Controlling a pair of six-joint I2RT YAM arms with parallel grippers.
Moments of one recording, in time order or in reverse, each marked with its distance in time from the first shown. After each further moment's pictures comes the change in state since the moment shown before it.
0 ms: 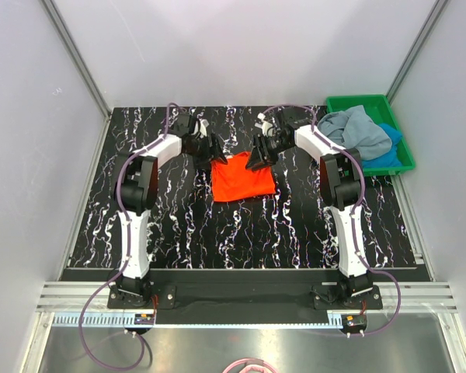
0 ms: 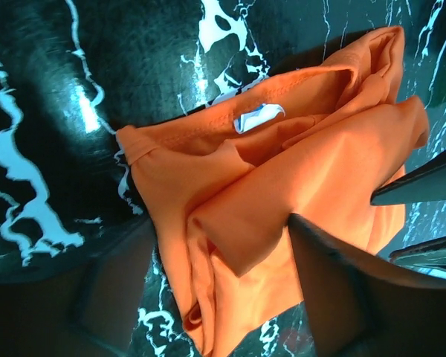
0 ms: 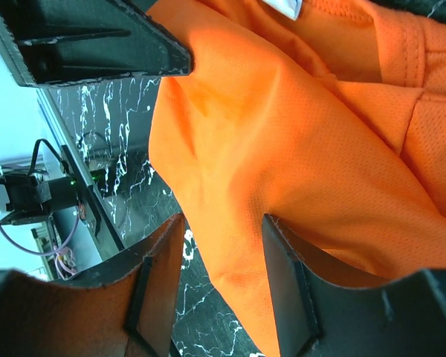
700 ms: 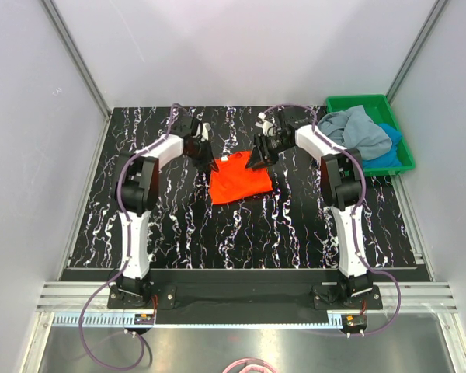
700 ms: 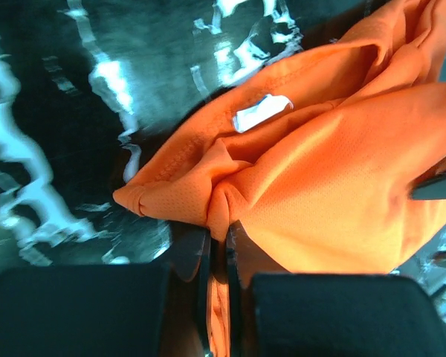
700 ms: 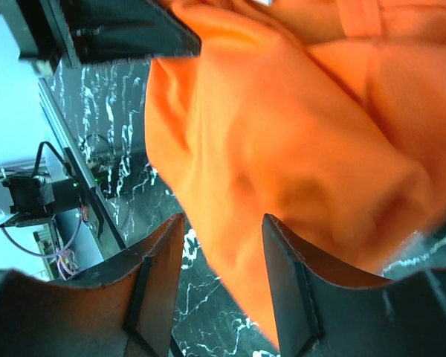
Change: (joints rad) left arm -0.018 -0.002 -0.009 -0.049 -0.068 0.062; right arm -0.005 -0.006 -0.013 0.011 0.002 0.013
